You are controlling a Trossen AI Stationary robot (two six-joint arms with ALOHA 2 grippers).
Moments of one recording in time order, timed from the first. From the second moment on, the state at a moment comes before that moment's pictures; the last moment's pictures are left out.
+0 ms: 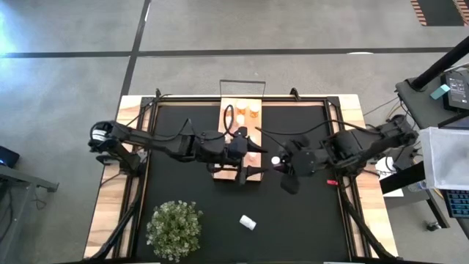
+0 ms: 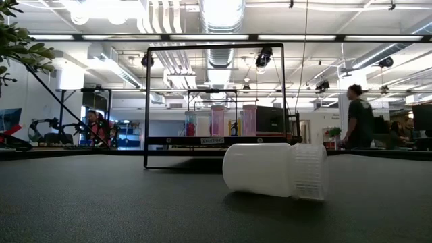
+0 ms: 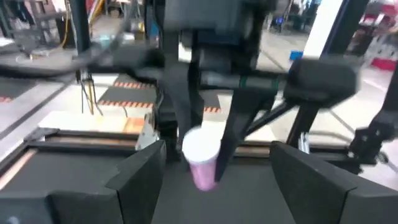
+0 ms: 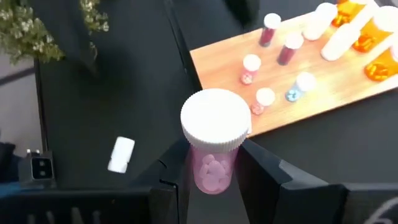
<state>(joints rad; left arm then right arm) -0.14 1.61 1.42 0.07 -0.08 -0.12 0.35 1.40 1.56 -1.09 0.31 0.62</state>
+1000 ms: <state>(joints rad) -0.12 1.66 1.42 0.07 -0.14 -0.12 0.24 1.51 1.67 -1.13 0.25 0.39</state>
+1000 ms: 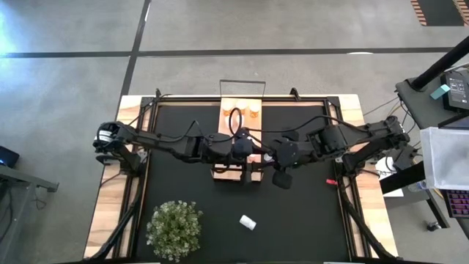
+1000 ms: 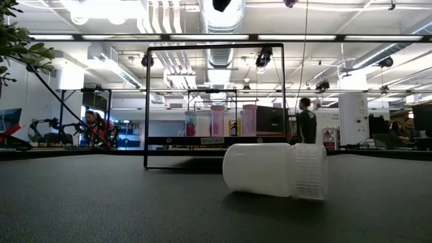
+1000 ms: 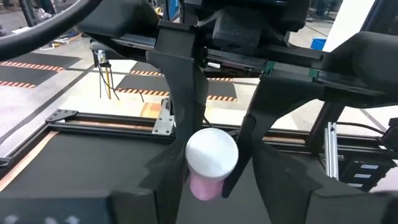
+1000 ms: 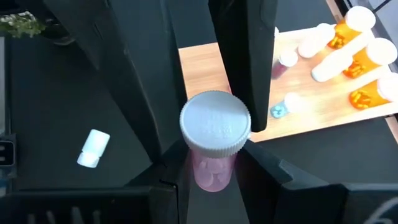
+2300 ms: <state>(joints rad) -0.11 1.66 1.41 0.05 -0.13 -0.12 0.24 1.46 1.70 -1.20 0.23 0.40</state>
